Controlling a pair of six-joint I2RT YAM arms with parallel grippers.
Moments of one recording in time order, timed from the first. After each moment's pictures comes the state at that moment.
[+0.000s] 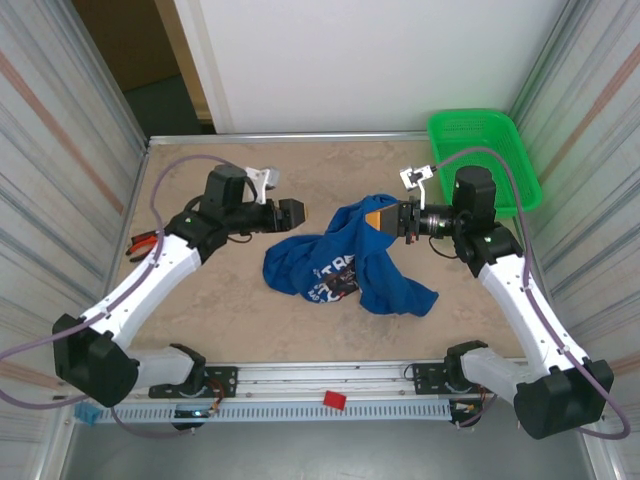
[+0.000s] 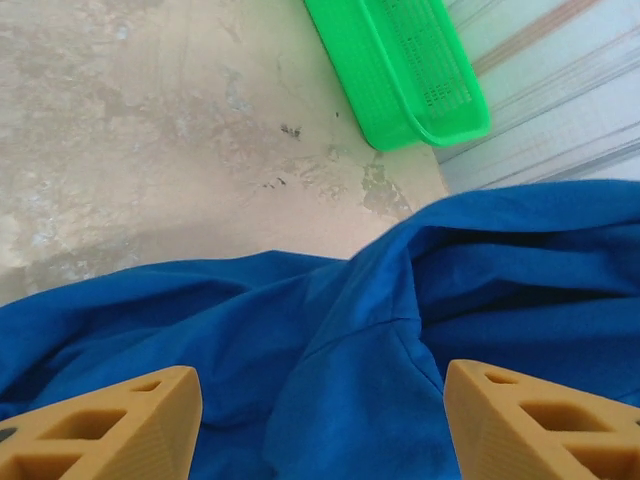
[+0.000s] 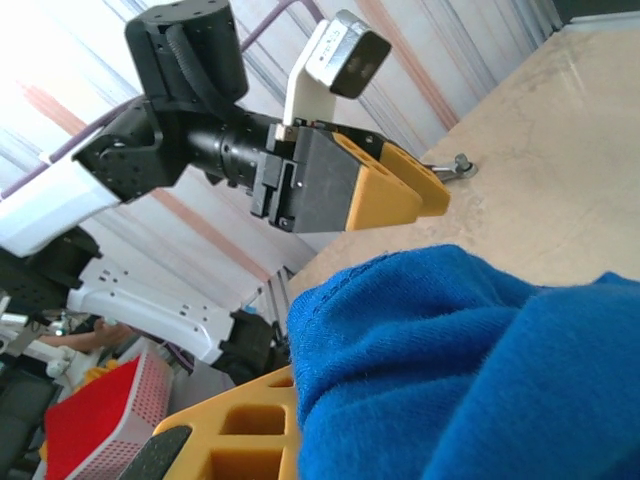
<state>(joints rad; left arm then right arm) -0.50 1.26 1.12 -0.43 0.46 -0.52 0.25 1.05 0.99 -0.25 -1.11 0.40</state>
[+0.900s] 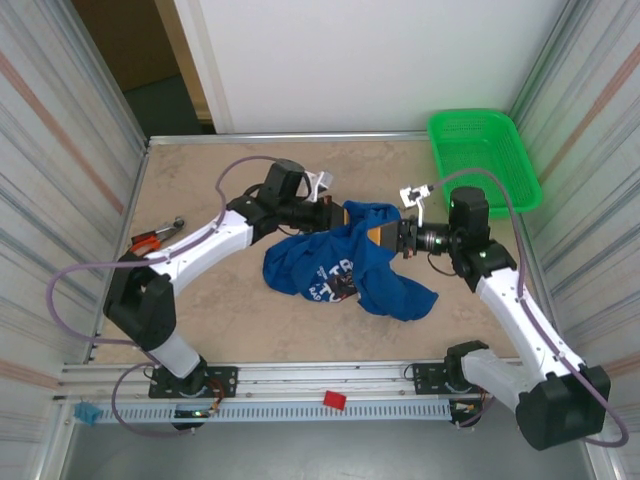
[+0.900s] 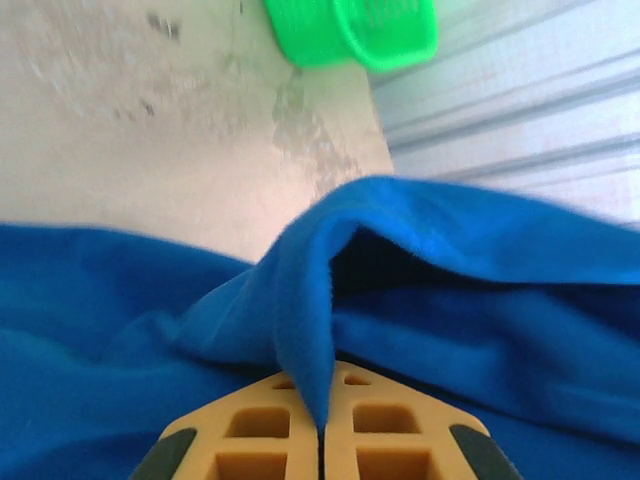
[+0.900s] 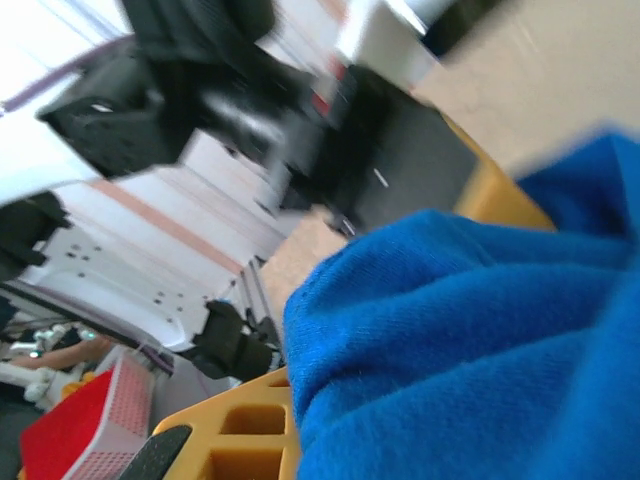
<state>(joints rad) -0.64 1.60 1.28 -0.27 0.58 -0.71 0.25 0.97 0.78 -0.23 -1.01 0.41</state>
